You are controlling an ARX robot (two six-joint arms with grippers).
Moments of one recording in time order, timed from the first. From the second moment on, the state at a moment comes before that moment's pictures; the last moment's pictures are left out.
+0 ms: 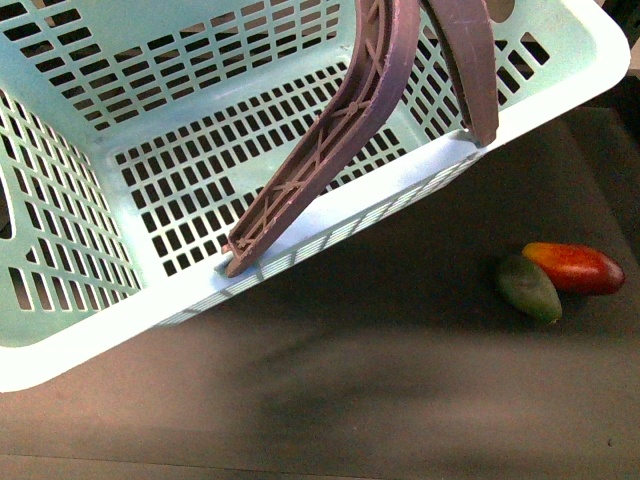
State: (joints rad) left arm -0.49 1.51 1.07 0.01 0.21 -0.95; right arm 0.18 1.29 0.81 0.19 0.08 0.01
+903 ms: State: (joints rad) left arm -0.49 1.51 1.07 0.01 0.21 -0.95; right arm 0.46 1.41 0.81 0.29 0.23 0.12
